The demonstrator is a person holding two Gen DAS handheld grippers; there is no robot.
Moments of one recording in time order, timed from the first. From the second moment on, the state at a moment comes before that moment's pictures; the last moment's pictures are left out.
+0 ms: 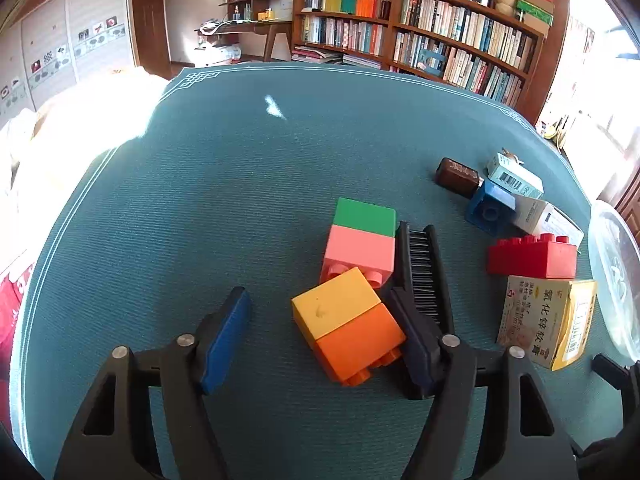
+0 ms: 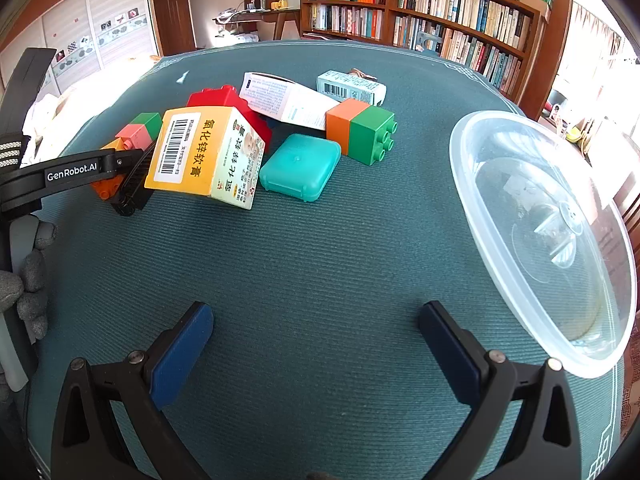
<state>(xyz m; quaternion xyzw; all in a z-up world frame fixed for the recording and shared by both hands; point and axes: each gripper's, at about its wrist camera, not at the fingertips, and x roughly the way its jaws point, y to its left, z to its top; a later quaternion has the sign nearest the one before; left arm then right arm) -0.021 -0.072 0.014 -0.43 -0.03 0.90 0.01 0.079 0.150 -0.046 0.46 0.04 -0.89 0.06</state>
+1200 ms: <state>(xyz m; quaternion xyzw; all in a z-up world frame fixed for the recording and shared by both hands) -0.011 -0.050 0.013 -0.40 0.01 0.92 -0.01 0.037 0.116 -0.013 0.40 -0.06 -0.90 0.17</state>
